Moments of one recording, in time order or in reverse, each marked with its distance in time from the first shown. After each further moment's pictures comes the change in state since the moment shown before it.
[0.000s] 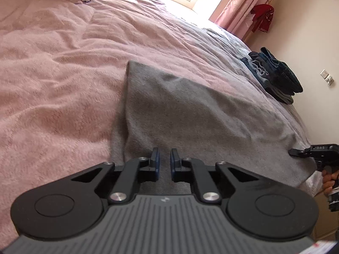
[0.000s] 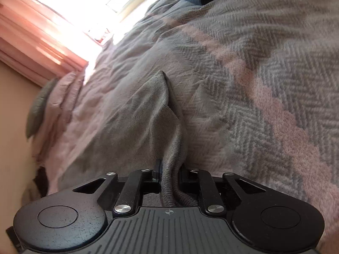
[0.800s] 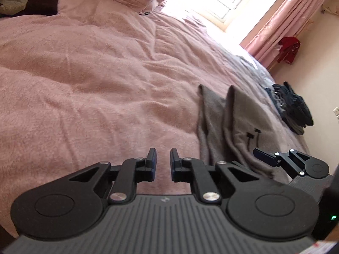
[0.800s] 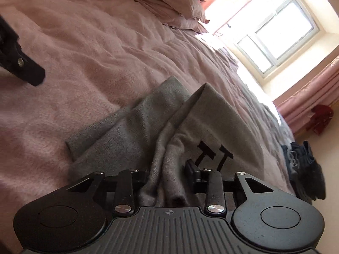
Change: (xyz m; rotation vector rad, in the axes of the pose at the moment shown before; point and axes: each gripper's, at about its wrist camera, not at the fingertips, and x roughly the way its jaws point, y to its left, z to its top) left arm -0.102 0.089 -0.023 -0.187 -0.064 0.031; right arm 0.138 0.348 -0.285 -1.315 -0.100 -0.414
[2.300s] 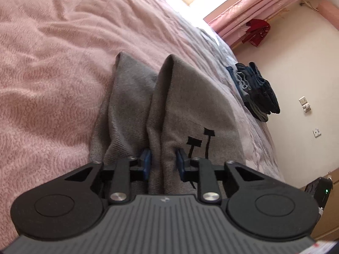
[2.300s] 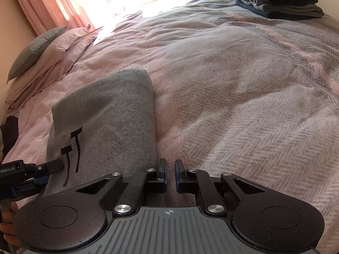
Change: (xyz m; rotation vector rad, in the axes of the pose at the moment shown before) left arm 0.130 -0.078 0.019 -0.005 0.151 -0.253; right arm 0.034 -0.211 -0.147 1.041 0.107 0.262
